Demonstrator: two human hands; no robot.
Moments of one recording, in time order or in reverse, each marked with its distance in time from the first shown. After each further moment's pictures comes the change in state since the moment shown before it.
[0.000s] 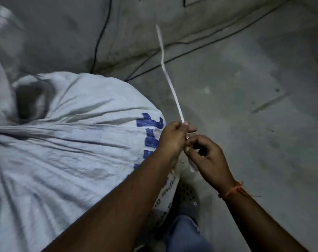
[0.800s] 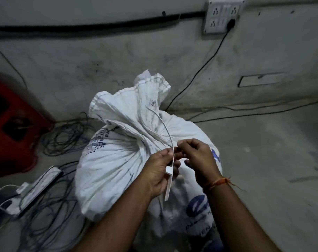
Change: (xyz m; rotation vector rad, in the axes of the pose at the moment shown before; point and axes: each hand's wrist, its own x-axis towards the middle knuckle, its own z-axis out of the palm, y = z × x) left_hand -0.231 0.064 -0.215 -0.580 0.038 0.132; right_hand -0.051 -0.267 0.153 0.370 -0.201 0.191
